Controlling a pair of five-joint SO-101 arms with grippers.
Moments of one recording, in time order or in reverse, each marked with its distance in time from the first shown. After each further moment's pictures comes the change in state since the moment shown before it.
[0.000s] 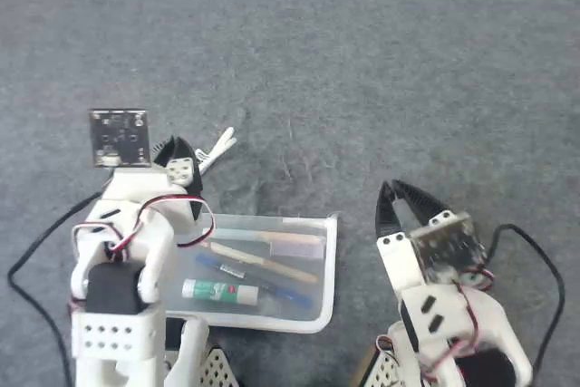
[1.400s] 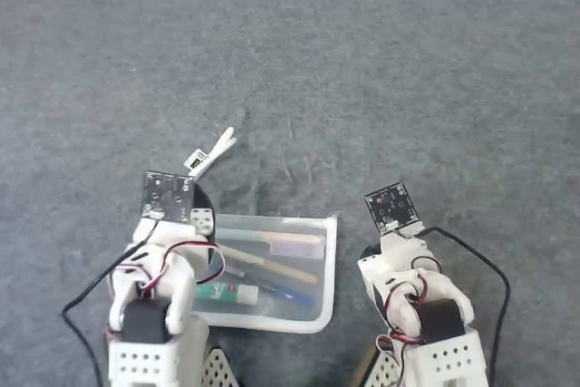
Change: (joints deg) left arm 0.1 -32.1 36.5 -1.7 -9.1; right arm -0.1 1.1 32.3 1.4 -5.5
